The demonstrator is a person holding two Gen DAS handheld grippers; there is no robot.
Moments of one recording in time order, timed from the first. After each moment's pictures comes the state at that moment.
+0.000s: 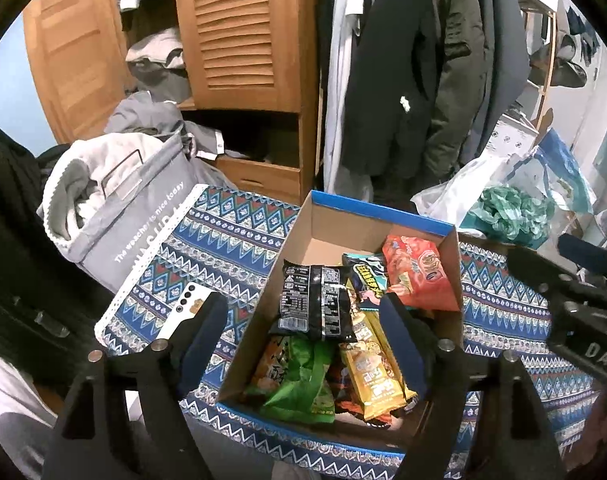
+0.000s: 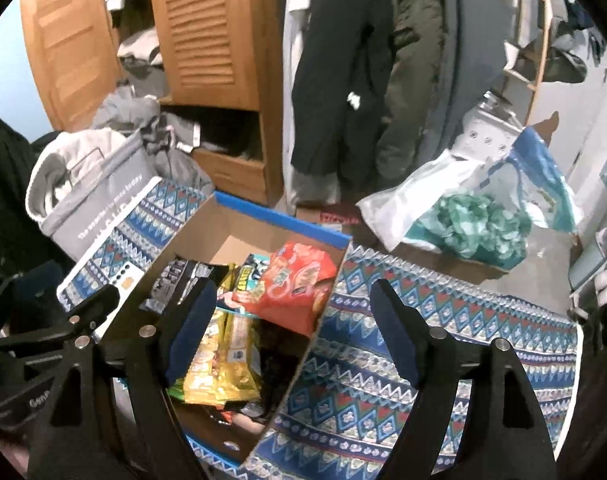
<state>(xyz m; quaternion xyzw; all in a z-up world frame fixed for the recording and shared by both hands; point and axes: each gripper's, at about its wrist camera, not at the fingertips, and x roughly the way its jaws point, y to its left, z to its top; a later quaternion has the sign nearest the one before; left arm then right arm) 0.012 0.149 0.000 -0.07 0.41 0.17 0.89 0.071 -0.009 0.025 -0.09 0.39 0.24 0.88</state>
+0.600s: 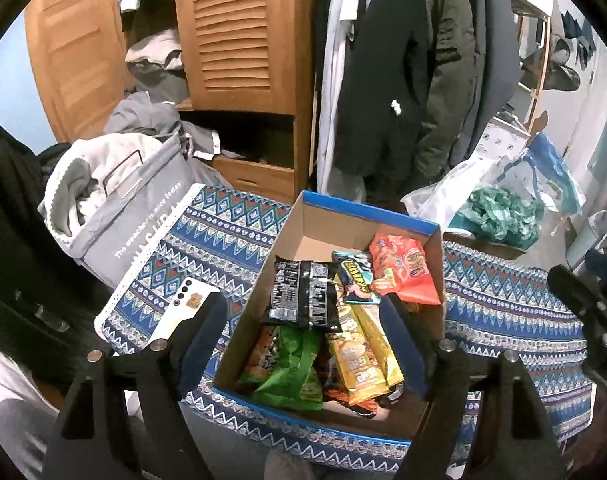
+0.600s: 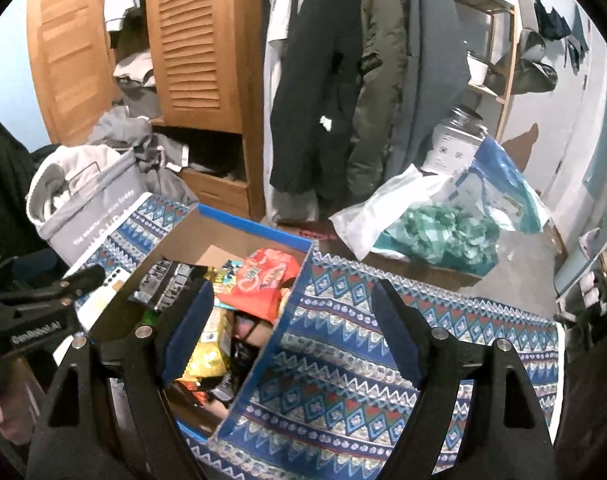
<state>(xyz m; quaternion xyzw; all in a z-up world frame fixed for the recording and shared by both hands) 0.000 0.135 0.014 -0.08 0.41 0.16 0.89 0.044 -0.058 0.038 -0.09 0.35 0.23 0.90</state>
